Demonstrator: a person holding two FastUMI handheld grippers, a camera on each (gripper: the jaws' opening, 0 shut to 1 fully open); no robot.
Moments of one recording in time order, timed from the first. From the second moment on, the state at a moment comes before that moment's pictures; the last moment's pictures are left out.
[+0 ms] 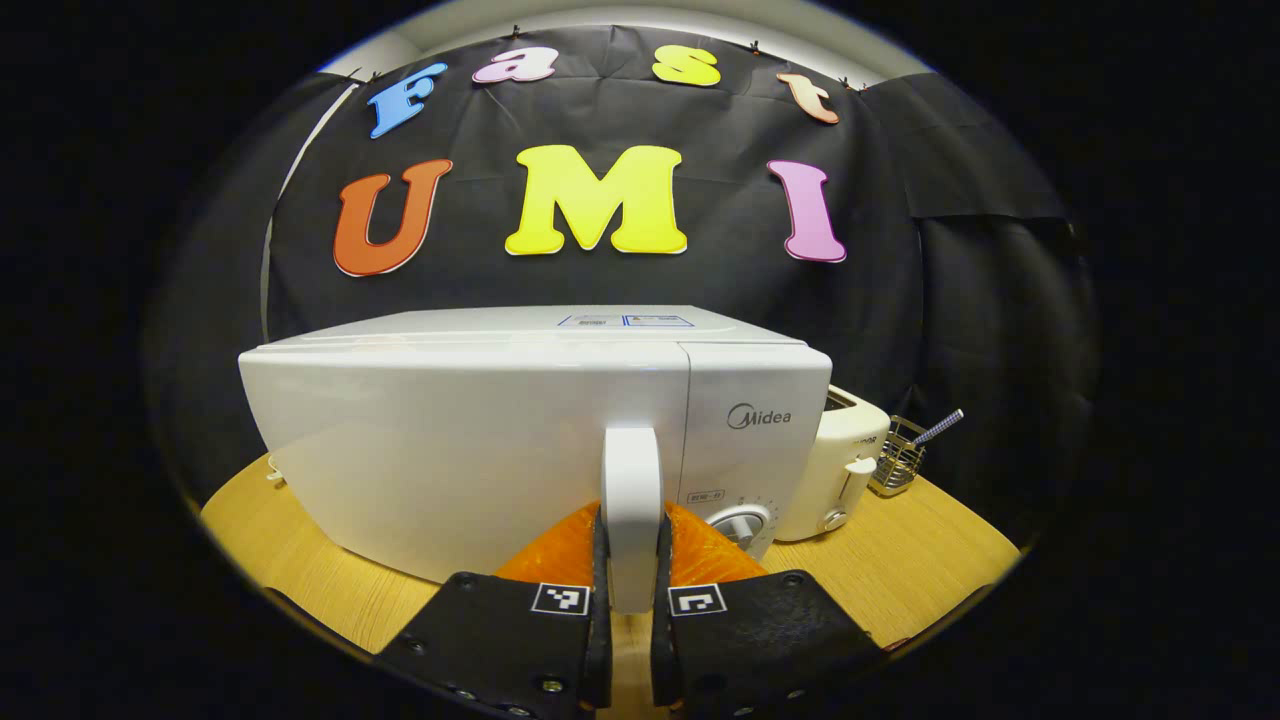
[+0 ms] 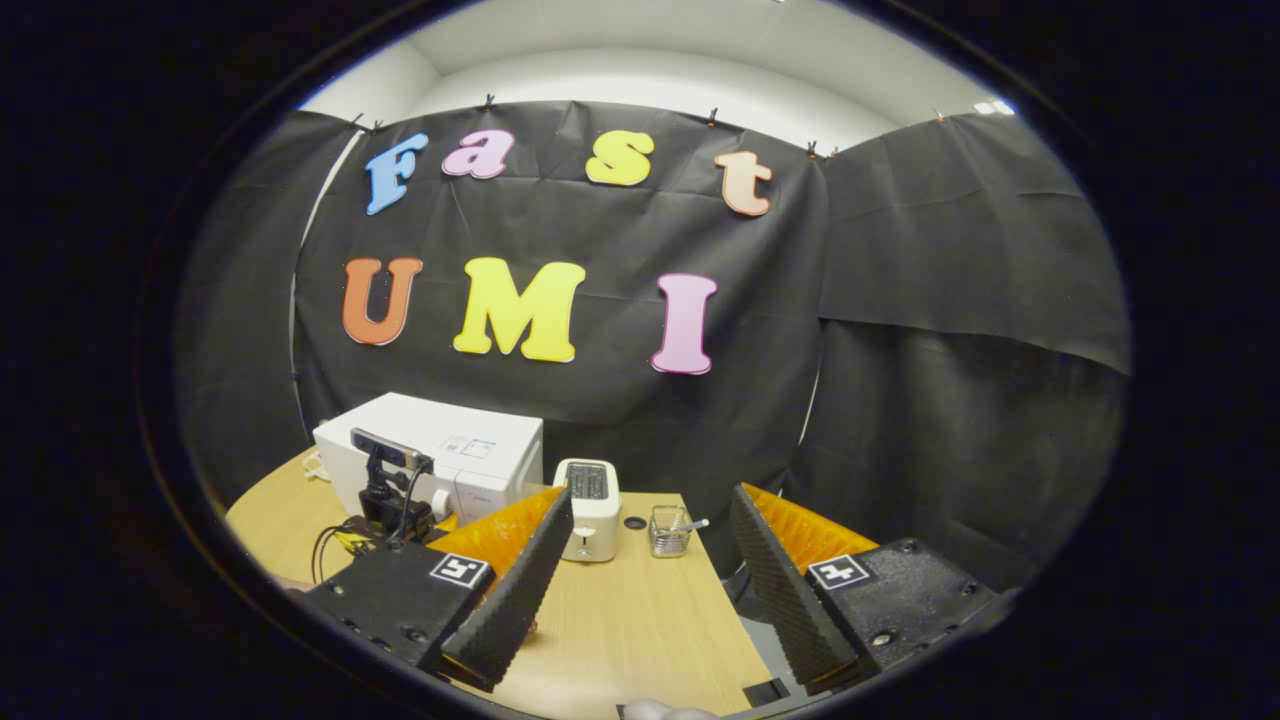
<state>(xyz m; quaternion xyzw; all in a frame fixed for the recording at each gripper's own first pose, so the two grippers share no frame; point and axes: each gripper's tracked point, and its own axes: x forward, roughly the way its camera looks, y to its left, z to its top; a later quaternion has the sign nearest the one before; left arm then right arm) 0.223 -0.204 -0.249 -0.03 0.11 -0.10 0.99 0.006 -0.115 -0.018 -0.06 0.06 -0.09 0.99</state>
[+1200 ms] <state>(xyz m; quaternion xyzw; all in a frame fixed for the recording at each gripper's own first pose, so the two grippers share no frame) 0.014 -0.008 -0.270 0.00 0.17 -0.06 0.98 -0.018 0.022 -0.037 -0.05 0.07 0.04 1.00</state>
